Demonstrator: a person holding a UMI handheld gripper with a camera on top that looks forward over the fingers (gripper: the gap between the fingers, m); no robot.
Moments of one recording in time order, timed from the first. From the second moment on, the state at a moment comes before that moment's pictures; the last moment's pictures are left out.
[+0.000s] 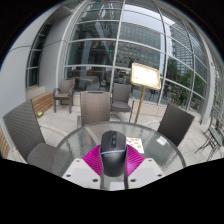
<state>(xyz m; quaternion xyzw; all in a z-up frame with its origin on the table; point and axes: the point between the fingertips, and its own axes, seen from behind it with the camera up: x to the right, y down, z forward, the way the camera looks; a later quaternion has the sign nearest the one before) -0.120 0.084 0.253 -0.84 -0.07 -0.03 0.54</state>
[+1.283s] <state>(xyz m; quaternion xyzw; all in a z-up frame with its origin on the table) 0.010 -0.047 0.159 -0.90 -0.02 -0.03 0.43</state>
